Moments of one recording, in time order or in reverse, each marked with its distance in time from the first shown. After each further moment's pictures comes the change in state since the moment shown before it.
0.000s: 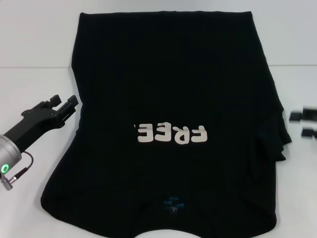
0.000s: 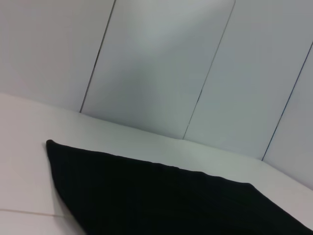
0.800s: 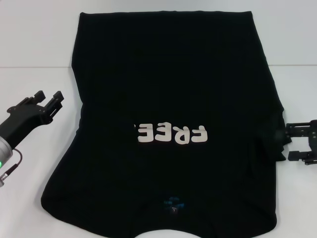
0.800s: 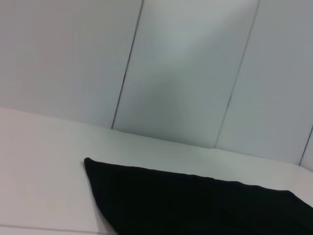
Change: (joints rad) left arm 0.003 -0.001 -0.010 -0.003 -0.082 -0.061 0.112; right arm 0.090 -0.022 -0.010 0.114 -0.164 -0.016 0.262
